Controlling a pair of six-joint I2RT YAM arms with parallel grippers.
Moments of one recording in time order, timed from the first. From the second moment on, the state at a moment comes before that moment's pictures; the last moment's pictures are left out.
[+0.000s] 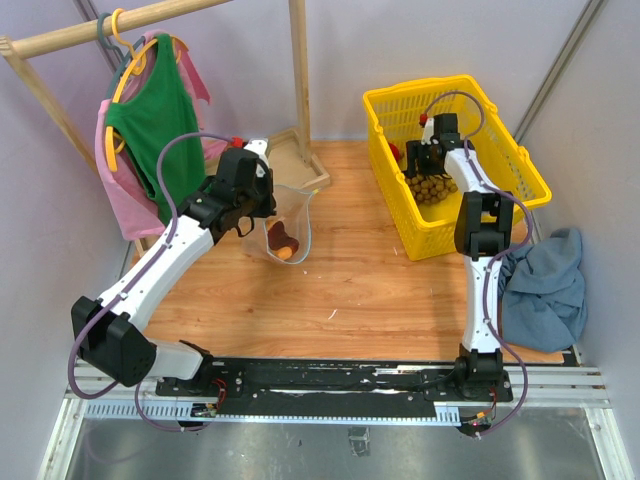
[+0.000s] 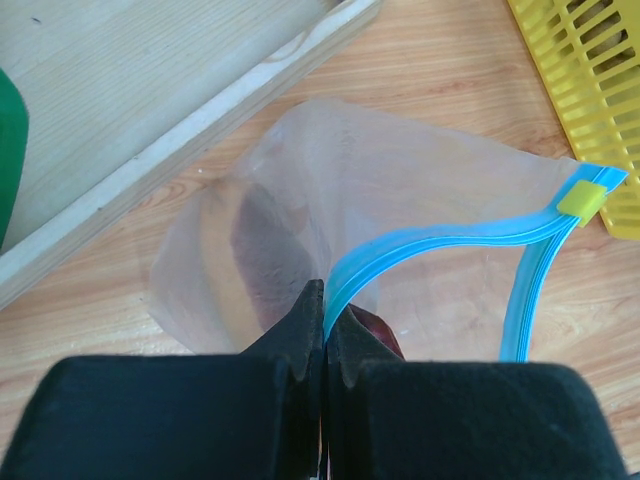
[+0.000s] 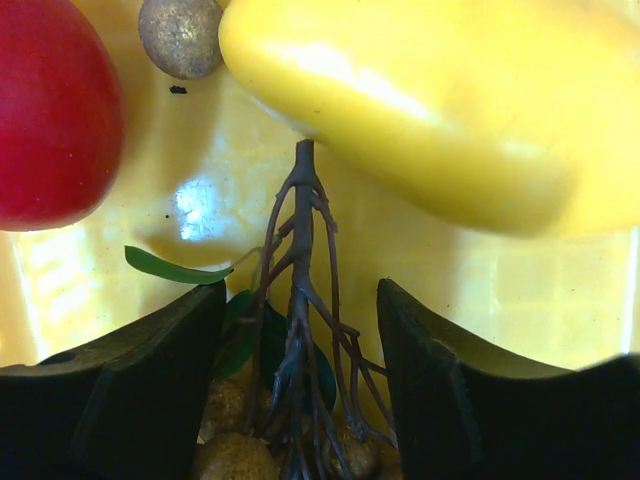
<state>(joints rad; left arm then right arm) -0.45 1.35 1.27 -0.55 -0.10 -0.29 0.04 2.50 2.21 -0.60 -0.15 -0.06</state>
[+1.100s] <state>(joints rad) -0.44 1.30 1.25 -0.54 -0.01 -0.27 0.03 1.93 1.60 -0.45 -0.13 -0.02</state>
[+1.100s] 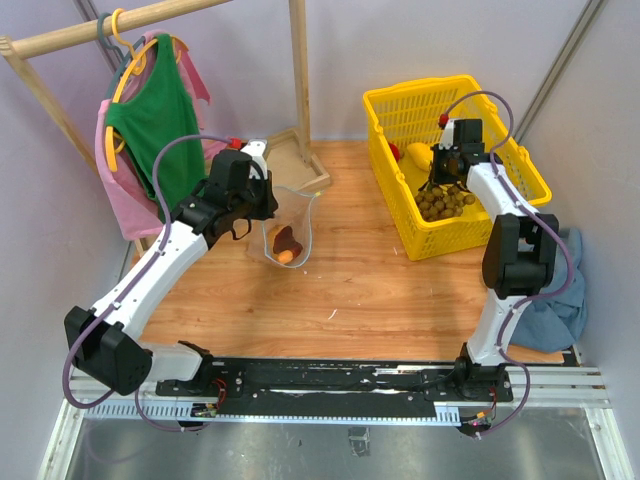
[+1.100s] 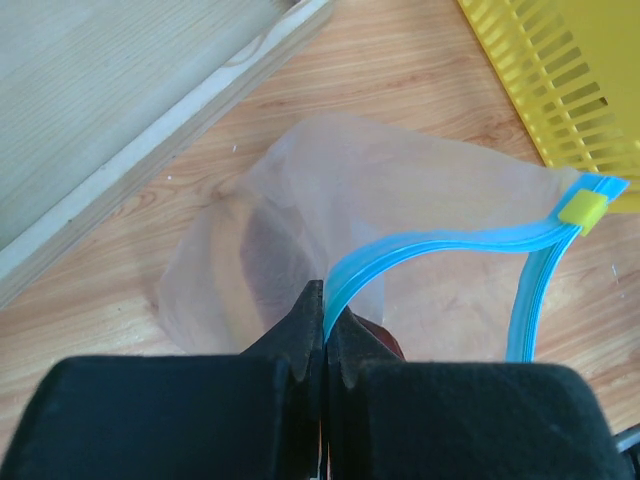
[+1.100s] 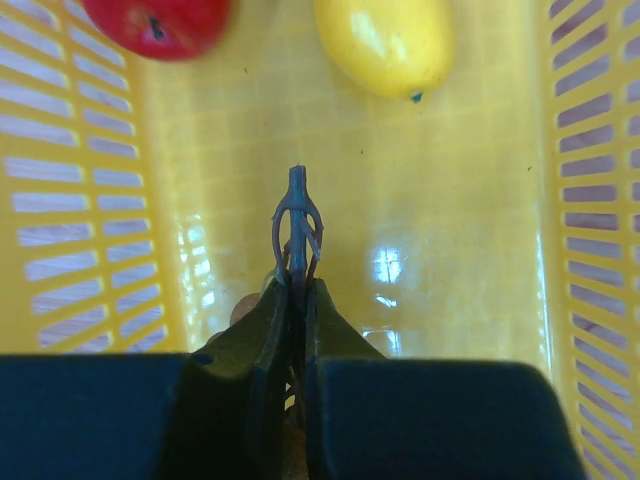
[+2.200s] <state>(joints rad) -0.44 1.30 1.26 -0.54 0.13 -0.30 0.27 1.18 1.22 0.07 -0.28 0.00</state>
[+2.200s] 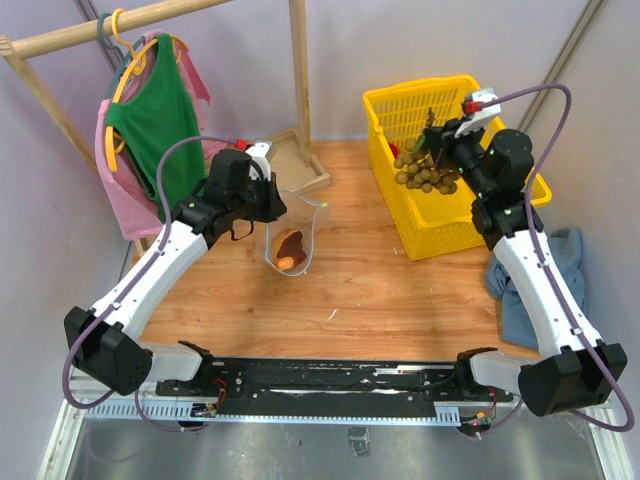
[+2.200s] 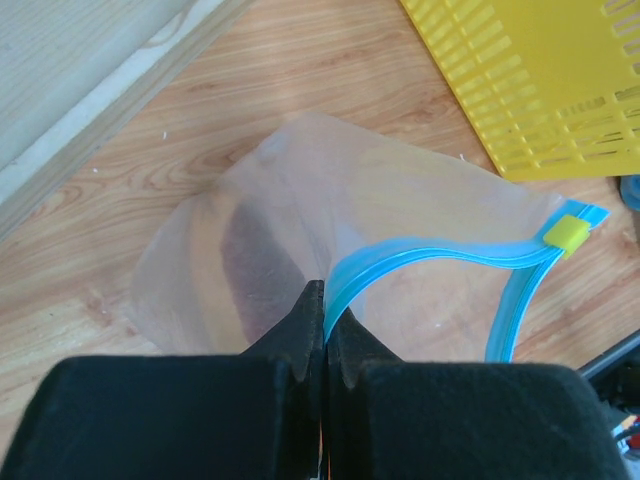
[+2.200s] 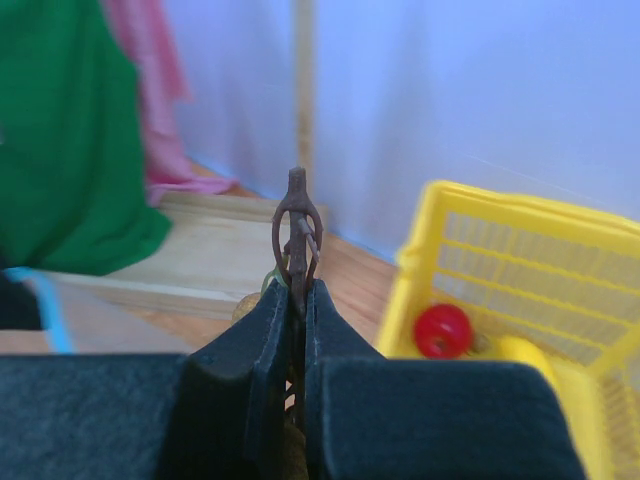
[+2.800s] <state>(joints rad) -0.56 1.30 1.26 -0.55 0.16 -0.36 0.62 1.19 1.04 0.61 -0.82 0.11</state>
